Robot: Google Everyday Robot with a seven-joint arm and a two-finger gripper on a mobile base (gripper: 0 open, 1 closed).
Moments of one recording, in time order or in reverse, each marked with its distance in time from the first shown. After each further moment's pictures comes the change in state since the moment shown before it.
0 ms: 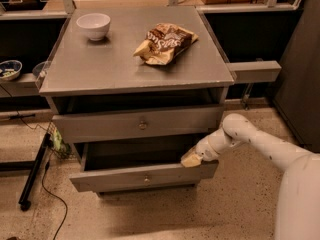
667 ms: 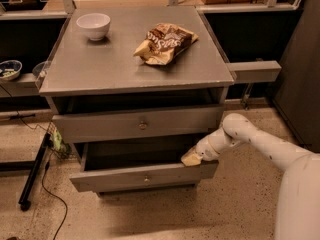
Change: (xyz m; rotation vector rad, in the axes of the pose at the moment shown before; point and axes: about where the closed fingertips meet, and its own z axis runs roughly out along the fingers) arm 0.000 0.000 0.000 0.000 0.000 0.000
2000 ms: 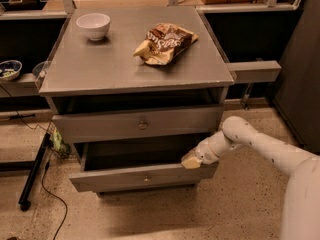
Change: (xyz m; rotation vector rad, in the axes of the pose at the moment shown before) arm 0.005 0.014 0.002 0.000 0.000 0.000
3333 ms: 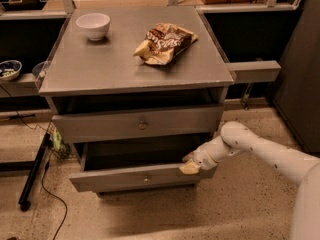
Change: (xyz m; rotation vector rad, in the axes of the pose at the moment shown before) arm 0.002 0.025 0.010 0.000 0.000 0.000
